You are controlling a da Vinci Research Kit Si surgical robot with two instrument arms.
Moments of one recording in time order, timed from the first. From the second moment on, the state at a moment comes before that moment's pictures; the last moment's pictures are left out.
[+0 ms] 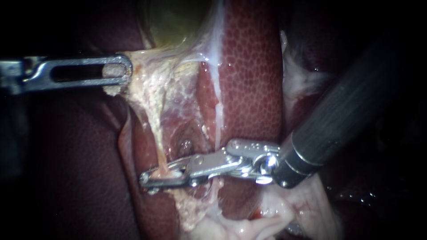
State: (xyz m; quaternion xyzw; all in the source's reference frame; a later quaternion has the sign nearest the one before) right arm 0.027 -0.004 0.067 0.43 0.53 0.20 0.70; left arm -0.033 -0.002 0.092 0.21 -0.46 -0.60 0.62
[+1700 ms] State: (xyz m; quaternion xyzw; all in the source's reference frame) right arm 0.009 0.005 0.054 0.30 0.61 0.17 0.71; left arm -0.033 -0.002 0.092 0.21 -0.46 -0.60 0.62
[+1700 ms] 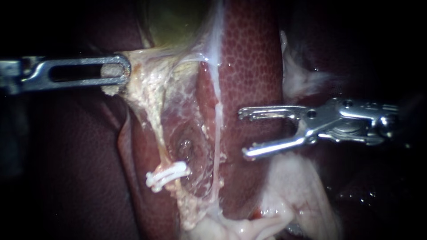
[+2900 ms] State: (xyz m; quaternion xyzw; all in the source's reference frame) right arm 0.008 0.005 0.053 0.30 0.61 0.17 0.71; left arm -0.039 -0.005 0.100 0.22 -0.44 -0.58 0.64
